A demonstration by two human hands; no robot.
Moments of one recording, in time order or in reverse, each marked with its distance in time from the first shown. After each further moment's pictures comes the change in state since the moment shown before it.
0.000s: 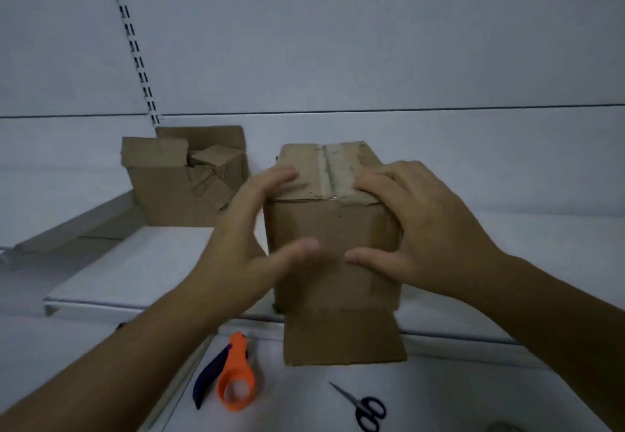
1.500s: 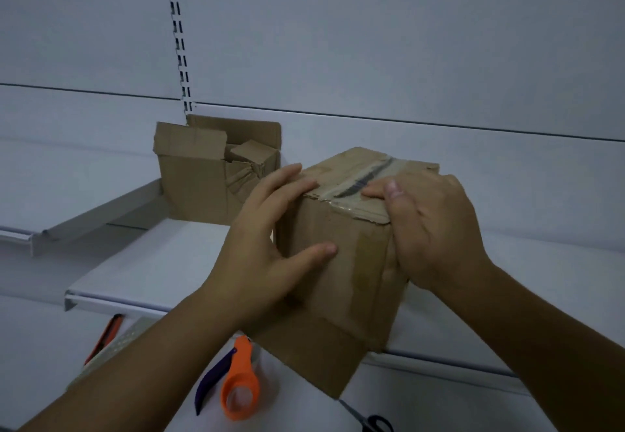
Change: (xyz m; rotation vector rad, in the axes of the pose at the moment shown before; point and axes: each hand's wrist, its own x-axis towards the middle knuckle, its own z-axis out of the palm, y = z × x) left_hand -0.007 -0.050 -0.027 0.097 0.106 -0.033; right_hand 0.055 -0.046 0.042 0.184 0.268 0.190
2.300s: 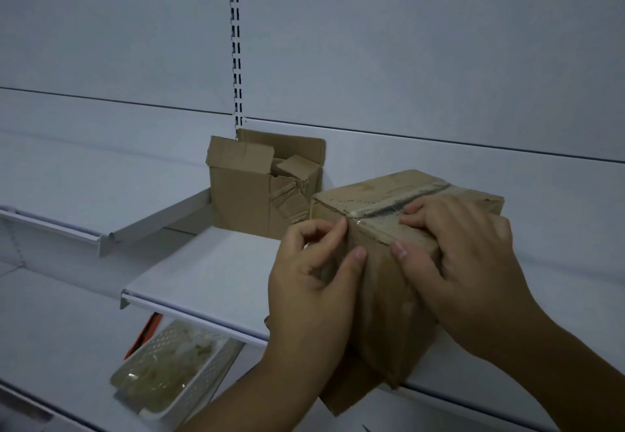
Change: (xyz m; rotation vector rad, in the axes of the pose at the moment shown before) left_hand -0.017 0.032 0.022 -0.160 0.399 -0.351; right_hand -0.003 -0.022 0.002 -0.043 -0.217 0.022
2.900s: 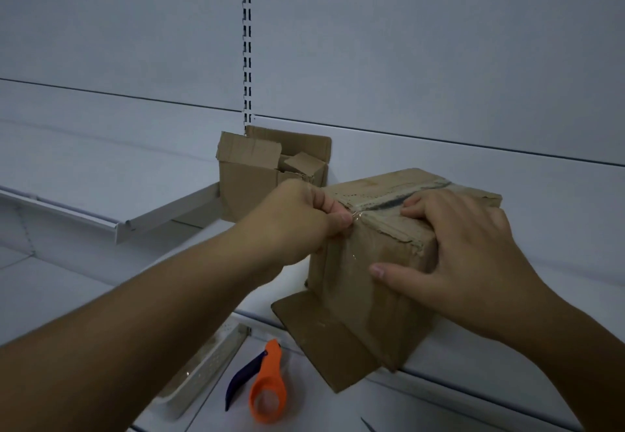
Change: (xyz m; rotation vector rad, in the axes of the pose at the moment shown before) left_hand 0.064 0.038 -0.037 0.111 -0.552 -0.338; right_hand 0.005 0.000 -0.014 -0.171 -0.196 -0.013
